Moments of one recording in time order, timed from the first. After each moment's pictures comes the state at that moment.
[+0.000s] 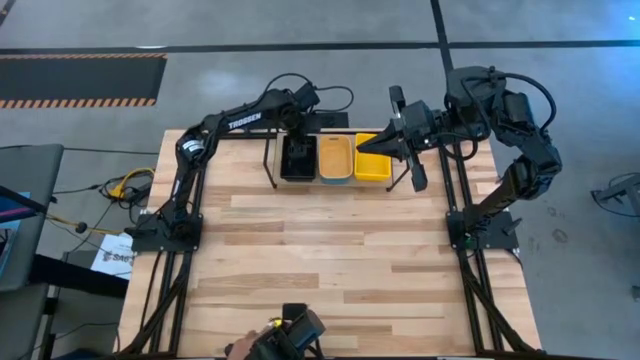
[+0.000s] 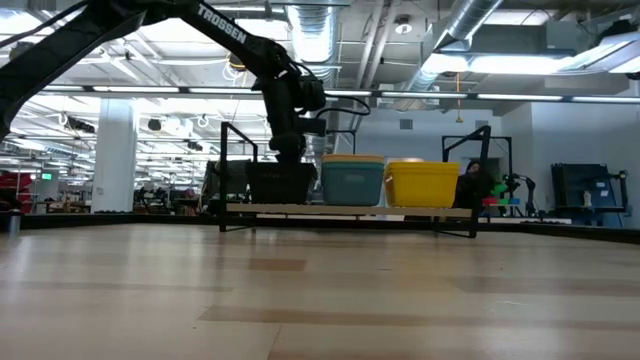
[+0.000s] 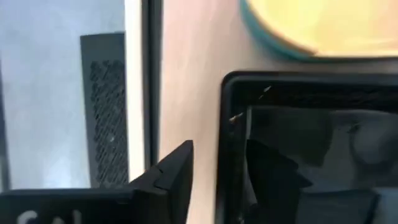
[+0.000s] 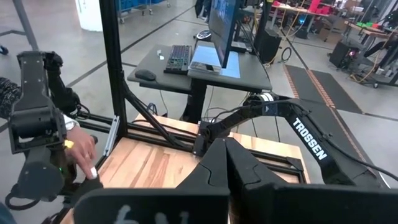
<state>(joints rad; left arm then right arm) 0.67 2.15 1.90 -0.97 0.04 0.68 -0.05 1.56 2.34 -0.99 -0.18 -0.18</state>
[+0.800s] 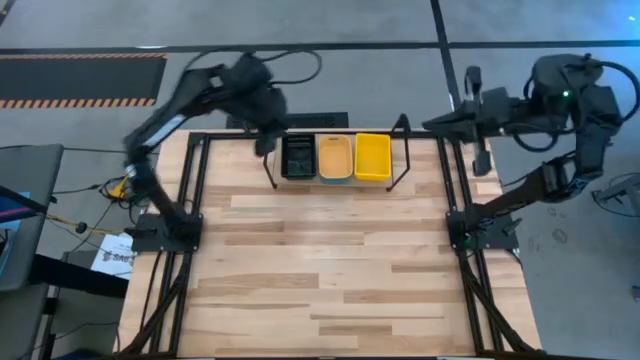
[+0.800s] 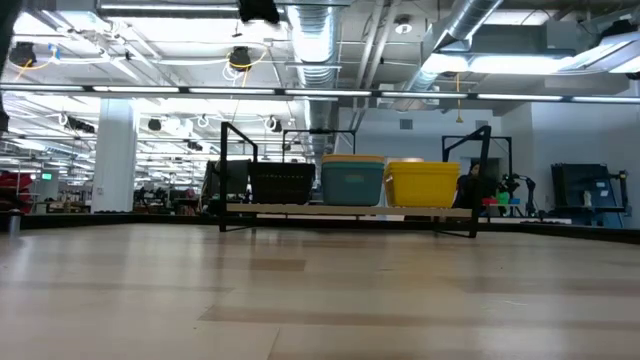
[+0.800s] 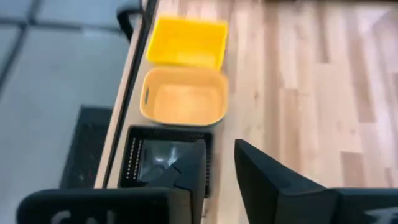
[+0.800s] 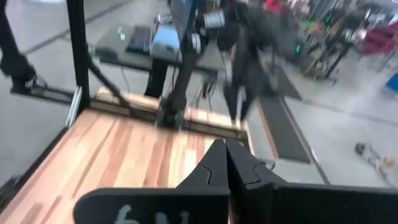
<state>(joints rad) 0.53 1.67 2.14 -1.37 0.24 0.34 -0.10 1.33 2.33 -1.22 -0.04 -0.29</state>
